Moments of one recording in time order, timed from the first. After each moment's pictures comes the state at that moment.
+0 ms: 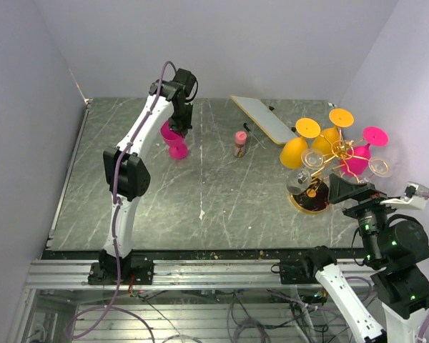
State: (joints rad) left arm -0.43 2.23 2.36 -1.29 -0.06 -0.29; right arm 0.34 0.26 1.04 -0.76 0.39 0.49
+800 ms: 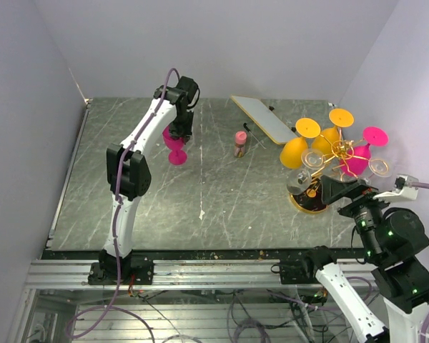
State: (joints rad) left arm -0.43 2.24 2.27 -1.25 -0.10 -0.26; right arm 0.34 0.32 1.09 -0.83 0.30 0.48
